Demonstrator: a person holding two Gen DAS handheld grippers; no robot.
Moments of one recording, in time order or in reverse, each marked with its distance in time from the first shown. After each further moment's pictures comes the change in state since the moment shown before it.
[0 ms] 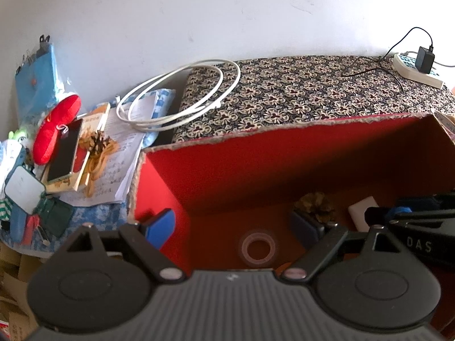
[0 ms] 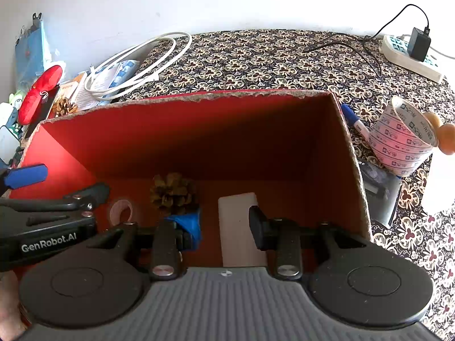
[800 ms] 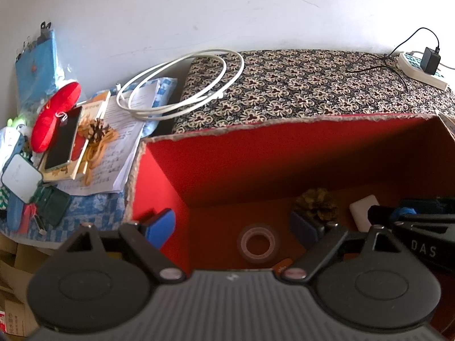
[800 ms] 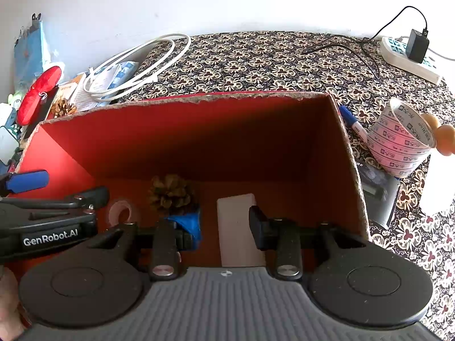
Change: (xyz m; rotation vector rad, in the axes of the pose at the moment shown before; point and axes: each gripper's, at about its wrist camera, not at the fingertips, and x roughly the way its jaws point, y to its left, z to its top) left arm 0.004 0.003 0.002 -0.031 0.041 -0.003; right arm -0.001 -0.001 -0.001 0.001 -0.006 -0.006
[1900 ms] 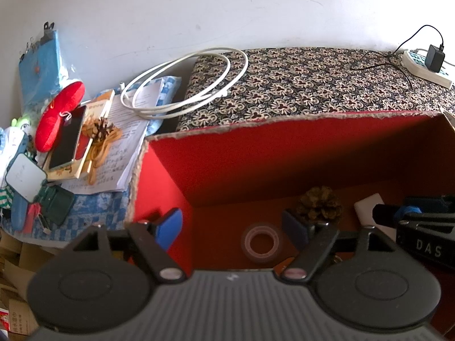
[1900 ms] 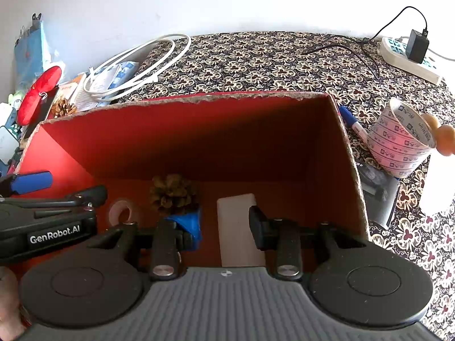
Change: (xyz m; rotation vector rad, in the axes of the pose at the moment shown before) left arm 0.002 -0.002 0.000 0.004 0.007 0.025; right arm -0.001 0.000 0.000 0.001 -0.002 0.000
